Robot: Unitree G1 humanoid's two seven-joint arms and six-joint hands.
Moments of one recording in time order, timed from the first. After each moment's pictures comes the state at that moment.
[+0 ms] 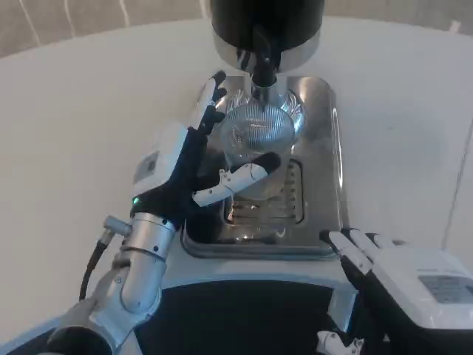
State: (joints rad) left arm -0.88 0.27 -0.24 1.14 0.50 -0.71 0.50; right arm 0.19 0.06 0.14 -1.03 -1.38 0.06 0.95
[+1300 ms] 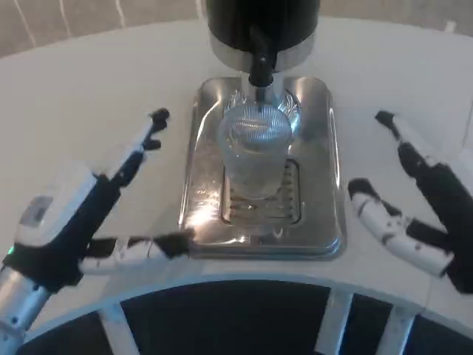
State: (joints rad) left arm -0.37 0.69 -0.07 0.53 0.44 -0.92 0.25; right arm -0.16 0.07 -0.02 -0.99 -1.09 0.46 0.87
